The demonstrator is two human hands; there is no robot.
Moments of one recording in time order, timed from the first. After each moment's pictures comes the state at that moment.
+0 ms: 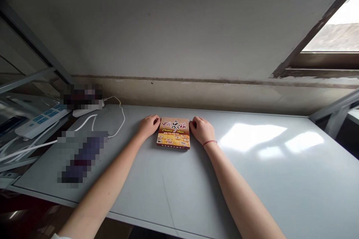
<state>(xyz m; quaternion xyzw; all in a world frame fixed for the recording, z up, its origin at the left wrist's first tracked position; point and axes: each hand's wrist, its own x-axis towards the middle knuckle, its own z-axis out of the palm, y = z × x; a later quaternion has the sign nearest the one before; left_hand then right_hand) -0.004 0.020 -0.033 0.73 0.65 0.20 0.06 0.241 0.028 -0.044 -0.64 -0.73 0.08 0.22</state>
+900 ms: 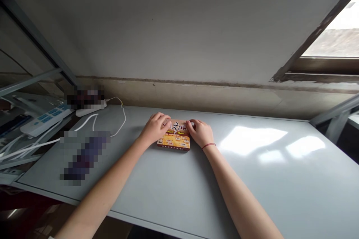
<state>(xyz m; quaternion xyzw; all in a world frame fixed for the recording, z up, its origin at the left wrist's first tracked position) 0.026 -0.009 0.006 0.78 0.57 0.25 0.06 0.235 0.022 -0.035 -0.63 -0.73 0.13 0.24</state>
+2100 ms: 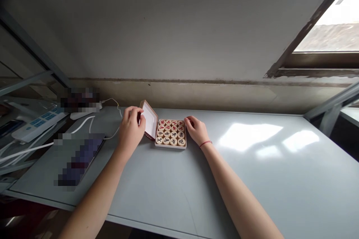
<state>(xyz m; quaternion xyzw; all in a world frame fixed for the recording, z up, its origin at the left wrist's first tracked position) 0.009 -0.040 0.046 0.64 0.68 0.34 -0.09 0.233 0.022 -0.033 -0.59 -0.67 0.26 0.37</state>
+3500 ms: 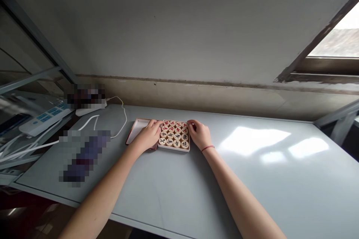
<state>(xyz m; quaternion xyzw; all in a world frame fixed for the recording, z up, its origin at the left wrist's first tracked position) 0.009 -0.033 0.017 0.74 0.65 0.09 0.15 0.221 0.016 -0.032 -0.63 -0.69 0.20 0.31</state>
